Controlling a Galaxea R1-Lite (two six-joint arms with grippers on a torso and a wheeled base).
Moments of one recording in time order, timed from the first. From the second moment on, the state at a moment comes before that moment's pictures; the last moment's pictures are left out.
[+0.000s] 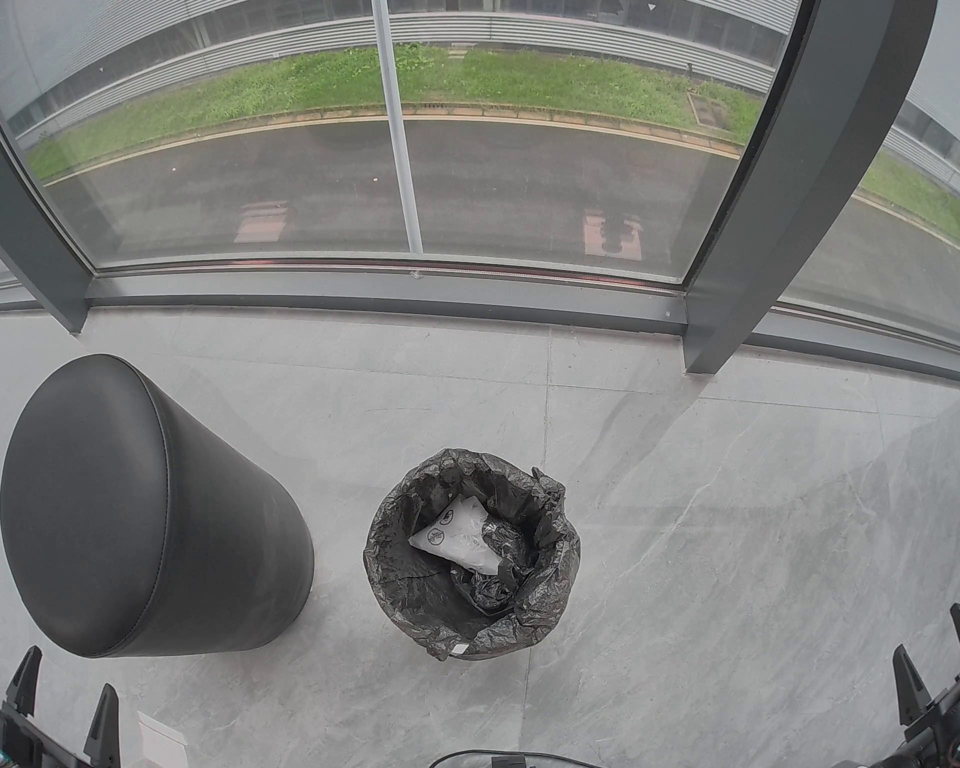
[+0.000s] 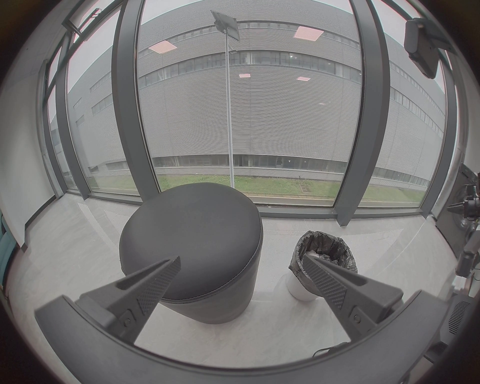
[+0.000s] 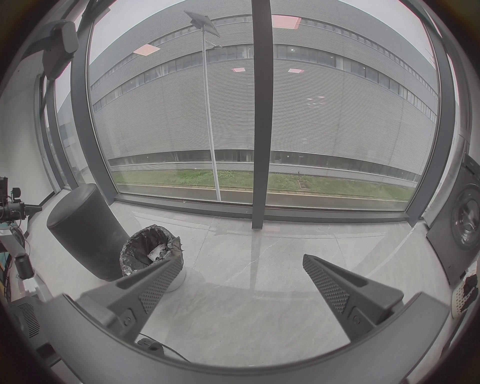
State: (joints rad) left arm 0.00 0.01 -0.02 -0.02 0.01 0.00; right arm 0.01 0.01 -0.02 0.01 0.02 0.00
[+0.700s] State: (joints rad) left arm 0.00 0.01 -0.02 -0.02 0.02 0.00; right arm 0.00 0.01 -0.02 0.01 0.02 0.02
